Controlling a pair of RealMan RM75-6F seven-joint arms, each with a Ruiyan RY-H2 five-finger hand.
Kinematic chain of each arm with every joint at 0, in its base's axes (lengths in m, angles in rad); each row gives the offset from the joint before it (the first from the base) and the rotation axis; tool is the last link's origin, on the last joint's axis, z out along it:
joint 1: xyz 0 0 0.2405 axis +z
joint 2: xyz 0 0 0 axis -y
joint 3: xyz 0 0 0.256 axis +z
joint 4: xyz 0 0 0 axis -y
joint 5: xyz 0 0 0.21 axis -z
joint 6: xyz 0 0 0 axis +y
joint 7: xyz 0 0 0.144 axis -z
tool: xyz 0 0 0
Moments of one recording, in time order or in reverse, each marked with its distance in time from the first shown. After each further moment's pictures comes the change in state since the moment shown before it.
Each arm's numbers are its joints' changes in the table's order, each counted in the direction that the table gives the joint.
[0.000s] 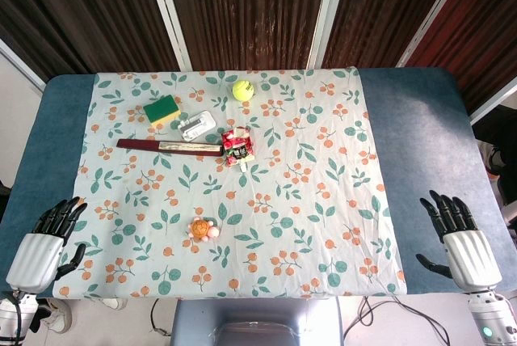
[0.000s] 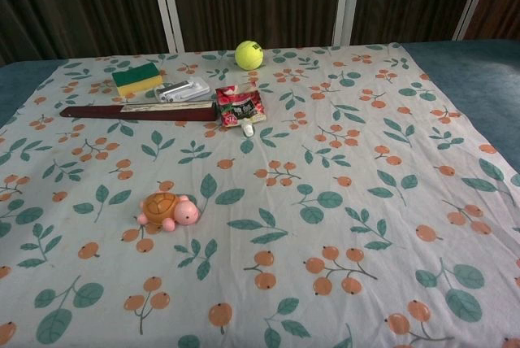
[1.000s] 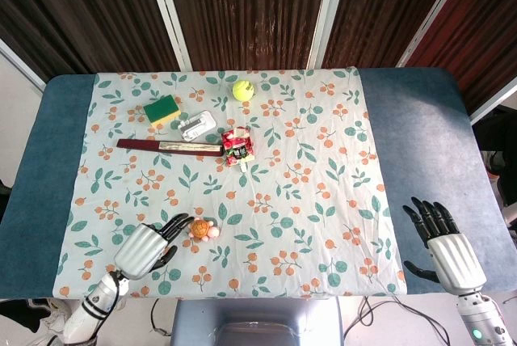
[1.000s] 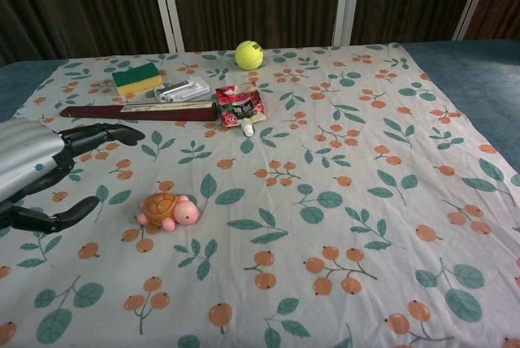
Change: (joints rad) left arm -0.234 0.352 -0.028 -0.157 -0.184 -0.222 -0.147; right arm 0.017 0.006 -0.028 0.007 0.047 -0.033 -0.015
